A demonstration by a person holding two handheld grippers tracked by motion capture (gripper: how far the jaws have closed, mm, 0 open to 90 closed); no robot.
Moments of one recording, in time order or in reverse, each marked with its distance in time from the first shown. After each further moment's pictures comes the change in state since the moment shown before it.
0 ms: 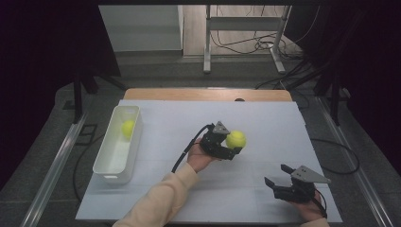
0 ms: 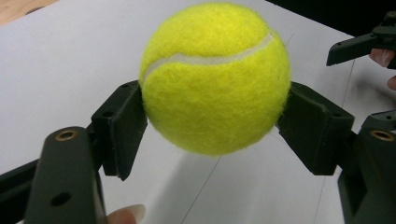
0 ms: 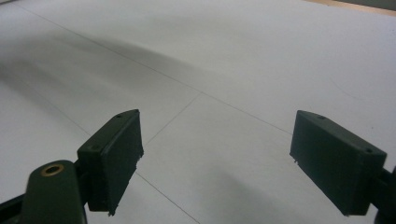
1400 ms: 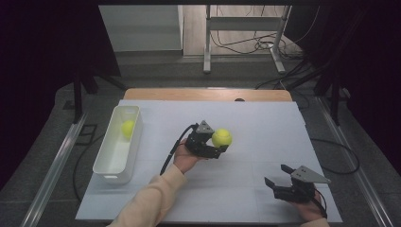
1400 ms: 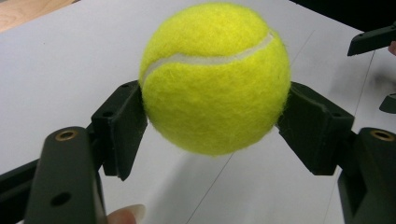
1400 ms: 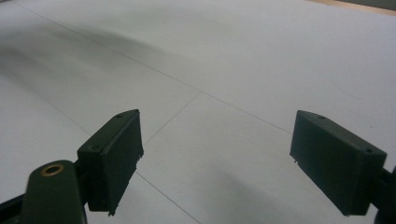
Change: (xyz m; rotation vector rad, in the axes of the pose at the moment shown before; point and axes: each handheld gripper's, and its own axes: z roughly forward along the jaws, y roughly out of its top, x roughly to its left) left arm 0.020 -0.023 -0.031 -0.021 0.052 -0.043; right arm 0.000 0.000 0.000 0.000 -0.001 -0.002
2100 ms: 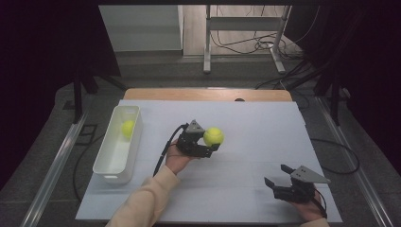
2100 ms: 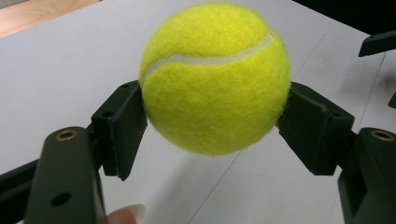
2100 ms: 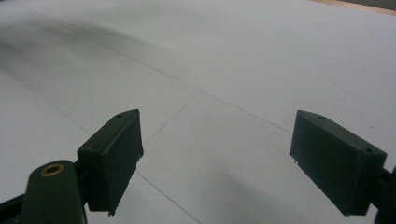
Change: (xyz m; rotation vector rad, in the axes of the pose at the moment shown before) left arm 0.012 -0.011 -0.019 -0.020 0.034 -0.033; right arm 0.001 0.000 0.000 0.002 -0.002 -0.001
